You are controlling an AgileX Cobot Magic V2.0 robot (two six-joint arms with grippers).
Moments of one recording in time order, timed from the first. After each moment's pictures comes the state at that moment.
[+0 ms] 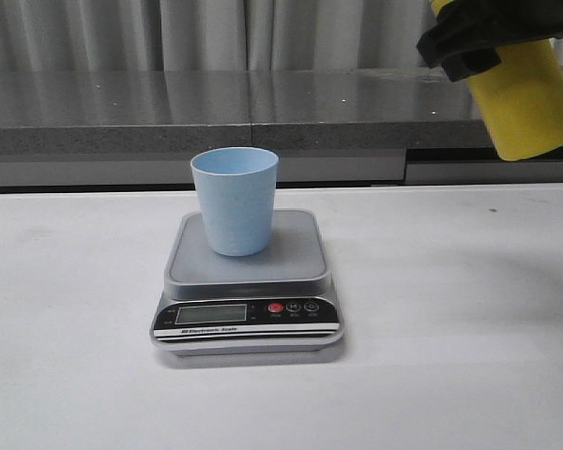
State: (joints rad) left arm -0.18 0.38 -0.33 -0.11 0.24 0.09; right arm 0.47 1.46 -0.99 -1.25 0.41 1.04
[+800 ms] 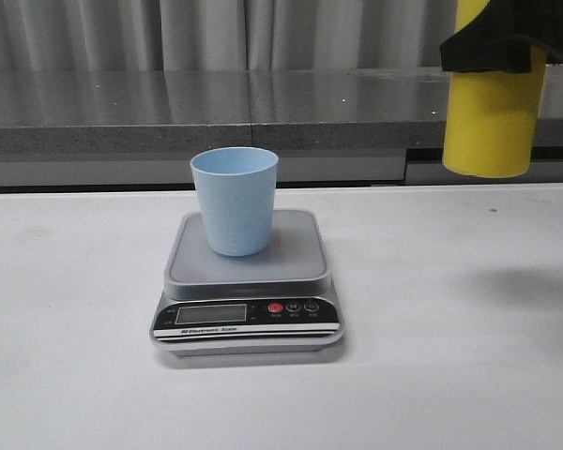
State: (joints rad) left arm -0.18 0.38 -0.33 -0.11 0.24 0.09; right arm 0.07 1.39 -0.71 -0.99 -0.57 0.86
